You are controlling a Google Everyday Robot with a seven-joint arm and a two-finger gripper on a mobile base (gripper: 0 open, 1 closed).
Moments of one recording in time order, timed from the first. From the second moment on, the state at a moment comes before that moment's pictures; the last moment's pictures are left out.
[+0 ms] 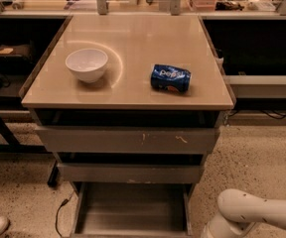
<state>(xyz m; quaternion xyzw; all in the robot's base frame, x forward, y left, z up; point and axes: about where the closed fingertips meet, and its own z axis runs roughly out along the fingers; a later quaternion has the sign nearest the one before) 0.253 -0.161 0.406 0.49 -0.82 -0.31 0.05</state>
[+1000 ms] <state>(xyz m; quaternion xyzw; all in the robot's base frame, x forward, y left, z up) 0.245 -0.149 0.288 0.44 -0.82 -0.35 0.10</state>
